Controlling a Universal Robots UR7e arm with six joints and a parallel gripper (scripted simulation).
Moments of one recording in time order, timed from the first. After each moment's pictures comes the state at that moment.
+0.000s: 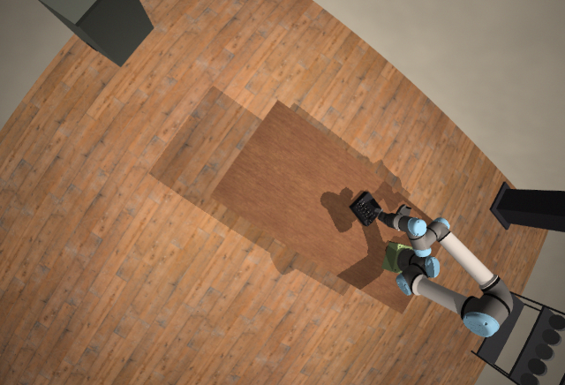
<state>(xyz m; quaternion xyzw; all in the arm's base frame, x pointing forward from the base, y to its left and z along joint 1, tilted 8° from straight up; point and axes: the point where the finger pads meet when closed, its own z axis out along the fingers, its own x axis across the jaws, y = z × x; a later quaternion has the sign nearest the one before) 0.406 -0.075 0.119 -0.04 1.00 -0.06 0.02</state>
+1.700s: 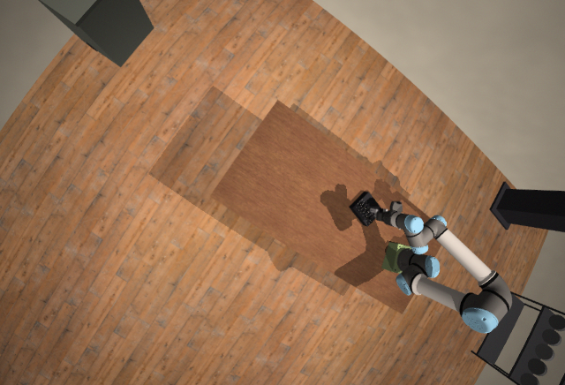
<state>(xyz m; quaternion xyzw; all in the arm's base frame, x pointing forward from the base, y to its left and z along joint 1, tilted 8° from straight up) 0.429 -0.077 0.107 -0.32 0.94 -0.07 0.00</state>
